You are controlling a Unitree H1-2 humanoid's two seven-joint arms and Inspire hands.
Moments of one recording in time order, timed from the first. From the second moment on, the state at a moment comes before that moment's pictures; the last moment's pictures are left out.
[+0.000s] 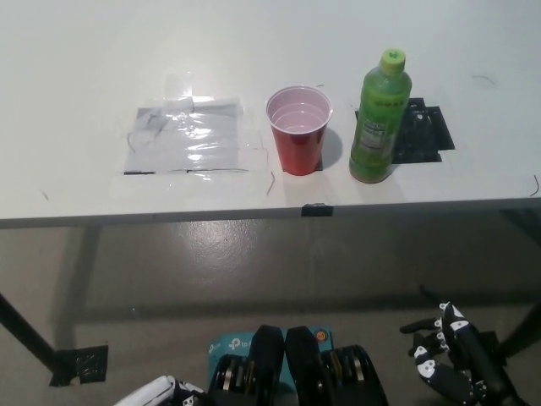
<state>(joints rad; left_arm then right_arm) 0.05 0.49 -0.28 -0.35 0.25 0.39 -0.53 0.10 -0.21 0.15 -0.27 -0.19 0.24 0.16</state>
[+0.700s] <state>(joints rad) 0.05 0.49 -0.28 -0.35 0.26 0.39 -0.53 0.10 -0.21 0.15 -0.27 -0.18 0.25 0.17</state>
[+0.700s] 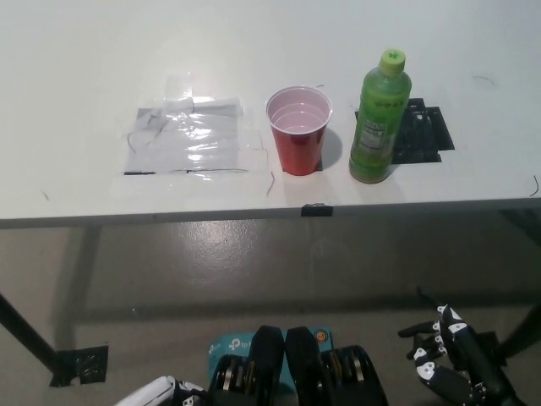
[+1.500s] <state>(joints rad) 0.03 0.48 -0.29 -0.34 0.26 0.38 -0.53 0.07 -0.25 0.18 -0.27 -0.25 0.25 0.17</state>
